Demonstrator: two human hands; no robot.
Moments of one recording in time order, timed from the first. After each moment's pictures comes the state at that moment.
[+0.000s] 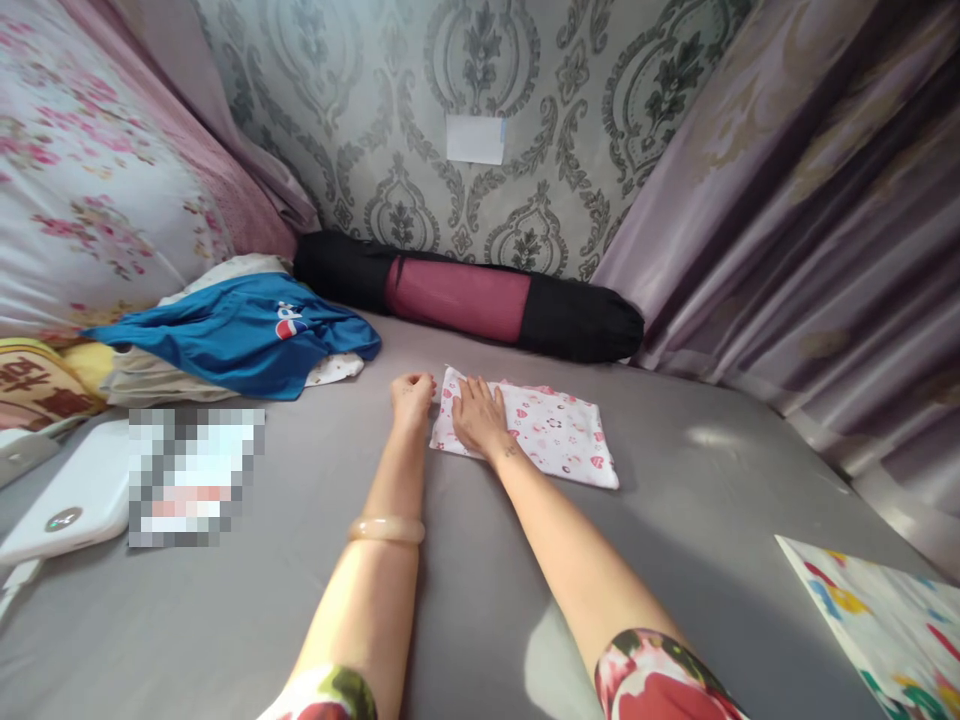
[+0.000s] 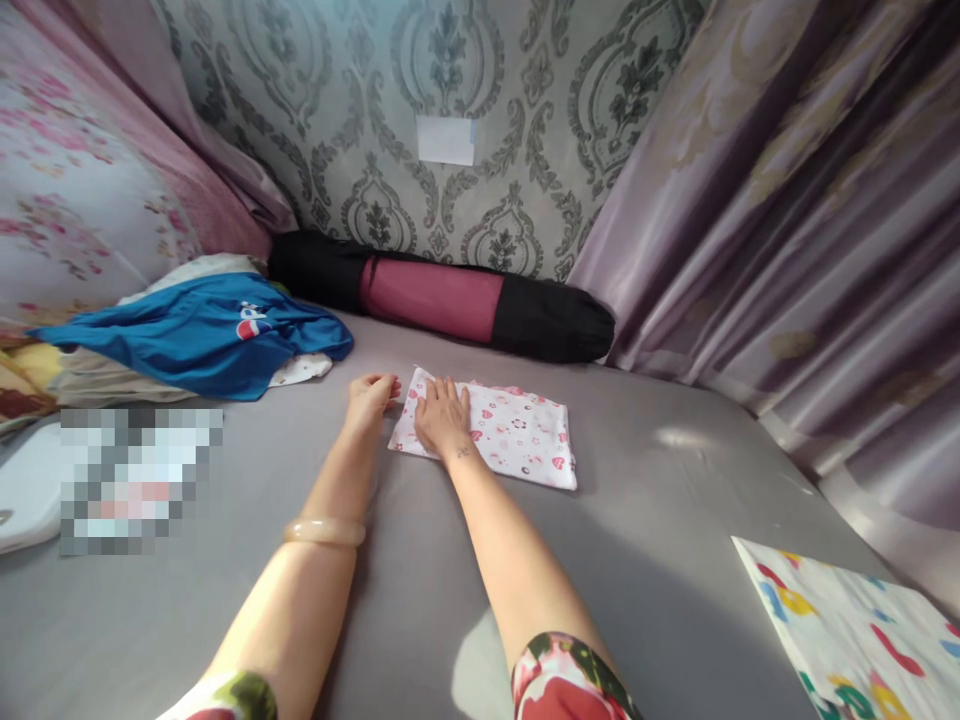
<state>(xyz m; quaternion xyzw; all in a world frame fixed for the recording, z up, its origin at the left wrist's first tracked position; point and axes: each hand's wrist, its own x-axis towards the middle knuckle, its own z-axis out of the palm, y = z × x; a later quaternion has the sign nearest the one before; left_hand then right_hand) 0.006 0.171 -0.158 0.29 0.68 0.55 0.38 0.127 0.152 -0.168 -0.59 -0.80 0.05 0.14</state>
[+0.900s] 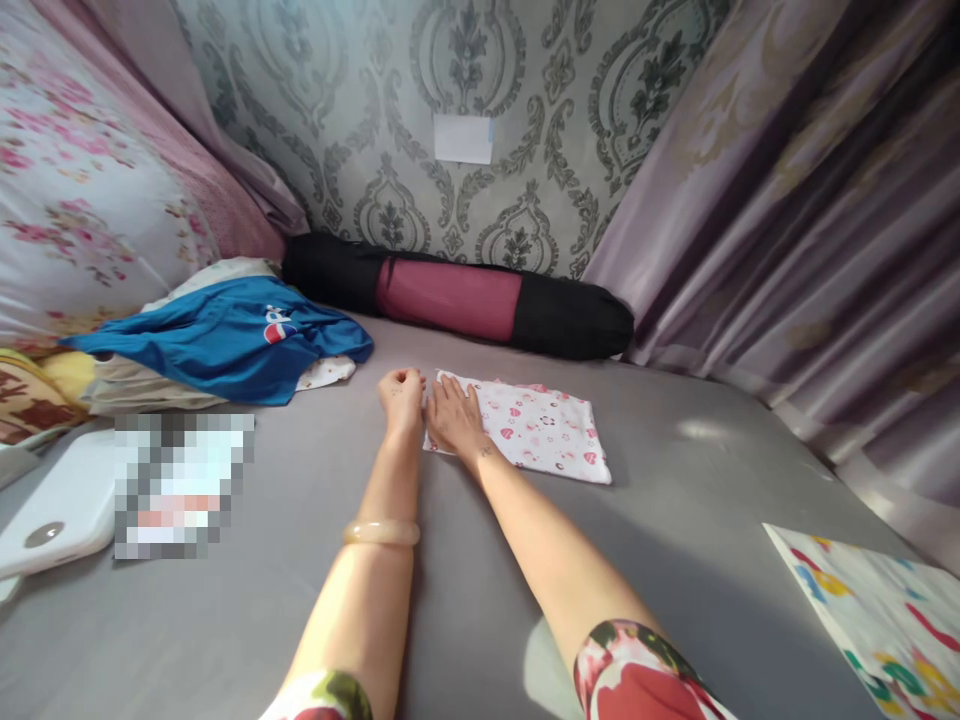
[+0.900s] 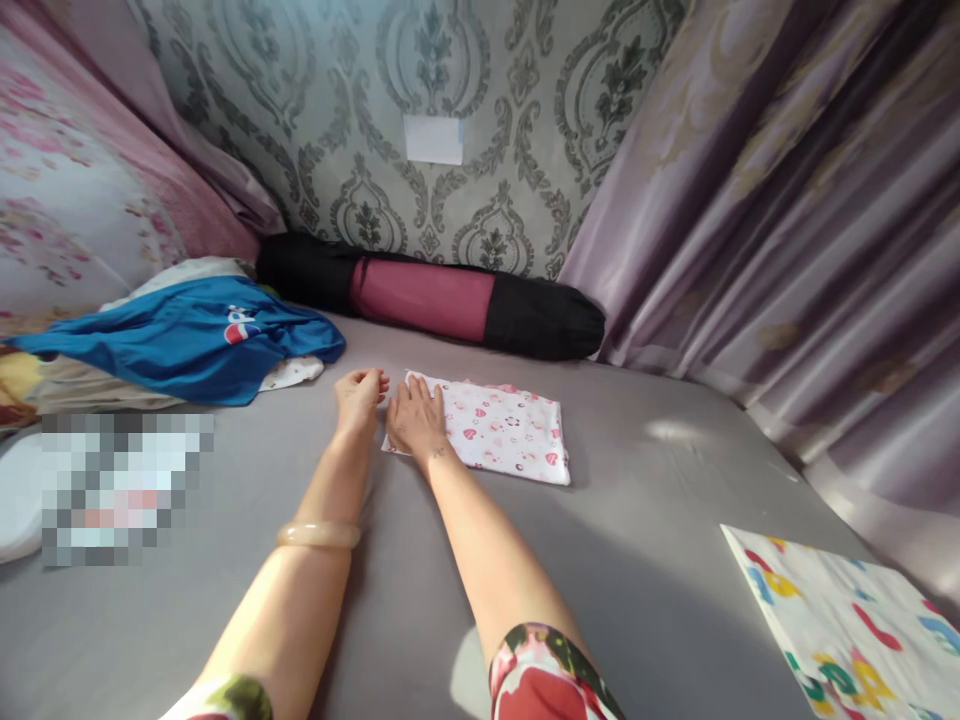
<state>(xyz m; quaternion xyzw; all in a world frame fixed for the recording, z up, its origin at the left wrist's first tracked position) 0.009 0.168 -0.148 0.24 0.63 0.65 0.36 0.100 0.149 -0.172 -0.55 -0.82 0.03 0.17</state>
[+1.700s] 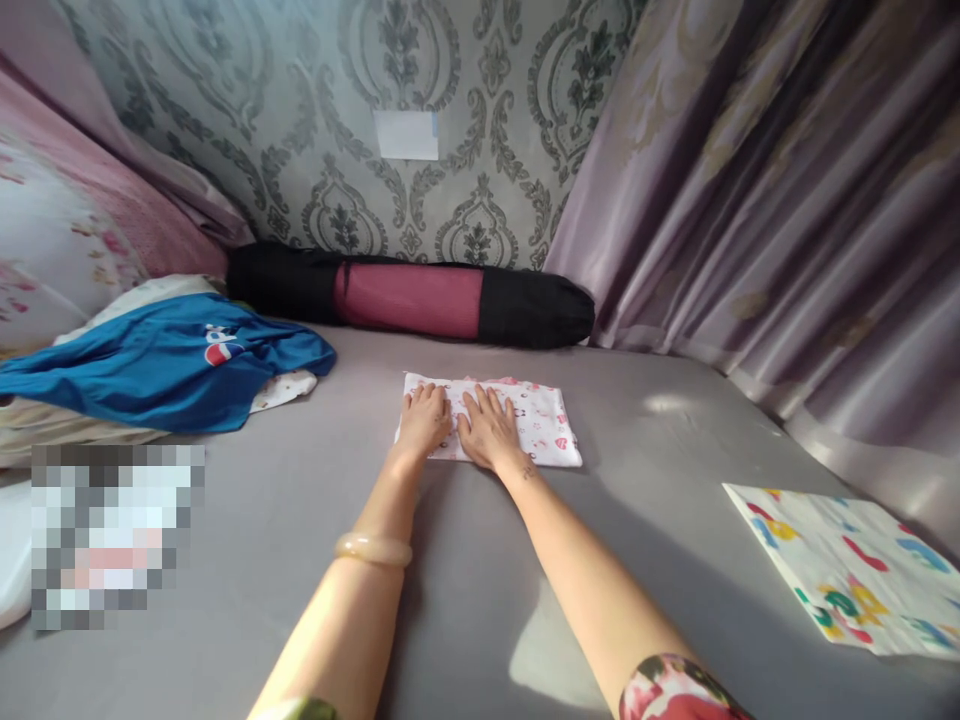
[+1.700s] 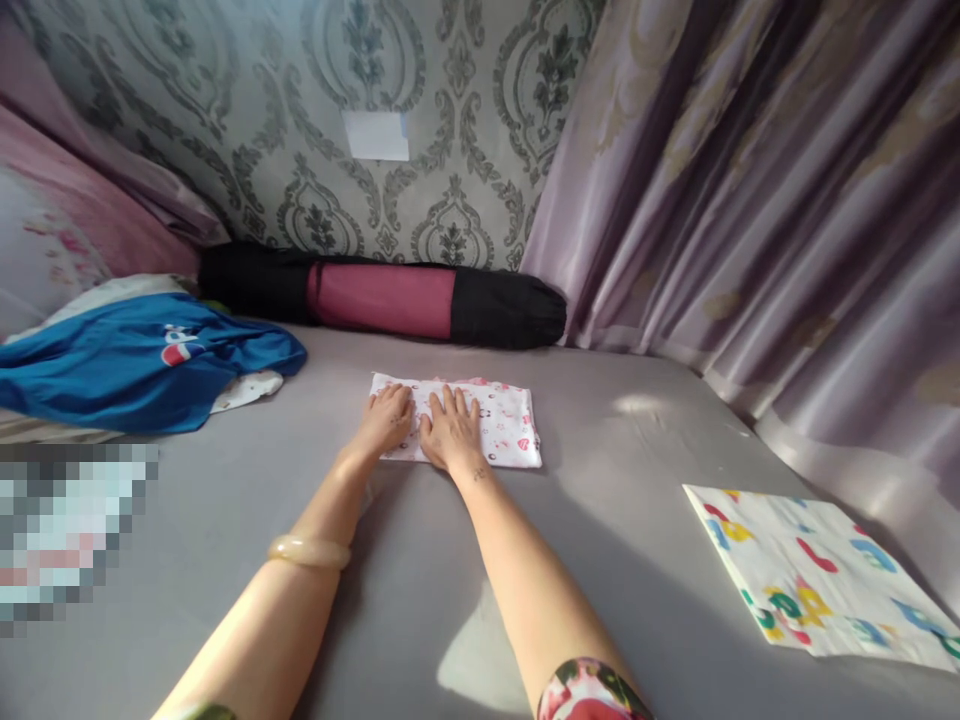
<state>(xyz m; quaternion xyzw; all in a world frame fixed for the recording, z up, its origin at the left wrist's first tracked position) 0.062 0.150 -0.173 0.75 0.63 0.18 0.09 0.195 0.118 -0.170 -0.63 -0.76 0.03 0.13</state>
